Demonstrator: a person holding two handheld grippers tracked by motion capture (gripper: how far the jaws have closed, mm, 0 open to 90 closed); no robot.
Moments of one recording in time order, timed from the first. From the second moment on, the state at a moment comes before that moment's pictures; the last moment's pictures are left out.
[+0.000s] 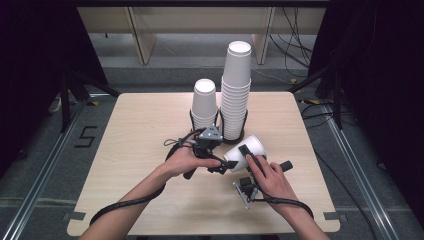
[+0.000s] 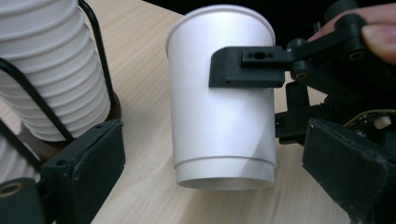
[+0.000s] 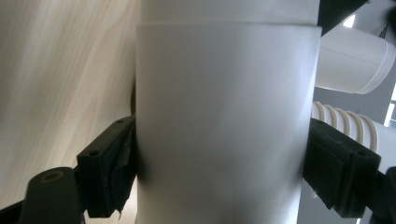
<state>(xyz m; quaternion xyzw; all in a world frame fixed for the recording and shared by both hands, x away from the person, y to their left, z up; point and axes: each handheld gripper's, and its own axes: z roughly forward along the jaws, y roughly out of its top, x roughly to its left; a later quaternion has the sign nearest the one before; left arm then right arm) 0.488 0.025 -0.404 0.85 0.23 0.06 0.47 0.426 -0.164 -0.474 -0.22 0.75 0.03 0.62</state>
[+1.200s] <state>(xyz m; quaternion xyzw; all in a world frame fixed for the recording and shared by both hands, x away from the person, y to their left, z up) 0.490 -0.001 -0.423 0.88 0.20 0.08 0.43 0.421 -0.153 -0.474 -0.22 0.74 0.04 0.63</state>
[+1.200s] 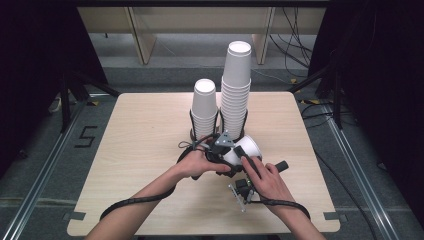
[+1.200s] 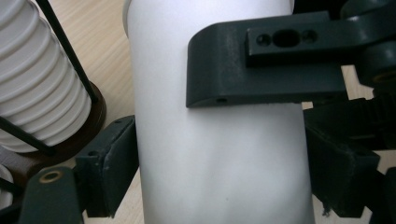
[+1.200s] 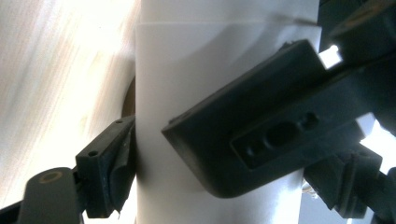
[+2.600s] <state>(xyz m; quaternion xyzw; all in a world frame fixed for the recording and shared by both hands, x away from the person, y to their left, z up) 0.497 0.010 -0.434 0.85 0.22 0.10 0.47 0.411 -0.165 -0.461 -0.20 0.72 0.06 0.66</state>
